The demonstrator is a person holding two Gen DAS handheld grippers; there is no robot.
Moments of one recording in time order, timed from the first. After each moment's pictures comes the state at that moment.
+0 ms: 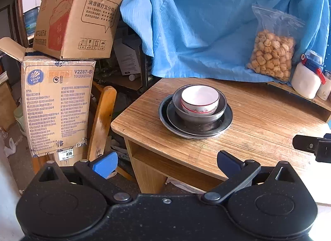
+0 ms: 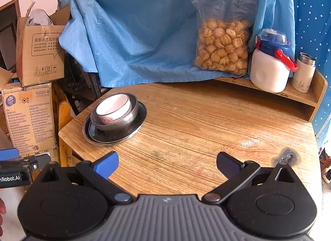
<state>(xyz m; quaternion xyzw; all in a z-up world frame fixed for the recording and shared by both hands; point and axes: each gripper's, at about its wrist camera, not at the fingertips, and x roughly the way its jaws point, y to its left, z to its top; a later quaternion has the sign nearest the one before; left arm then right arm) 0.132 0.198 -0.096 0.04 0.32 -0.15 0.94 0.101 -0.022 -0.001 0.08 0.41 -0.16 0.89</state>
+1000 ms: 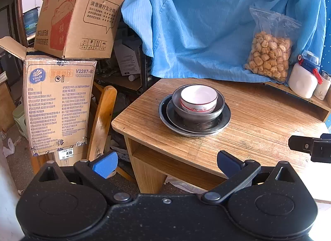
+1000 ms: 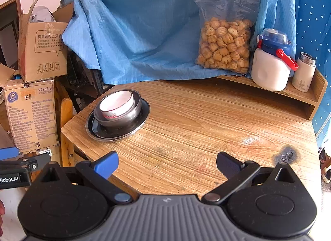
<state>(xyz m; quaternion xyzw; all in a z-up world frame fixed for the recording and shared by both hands) 0.122 0.201 -0.095 0.04 0.31 -0.16 0.94 0.097 -0.019 0.002 0.08 0.41 -0.16 0.89</state>
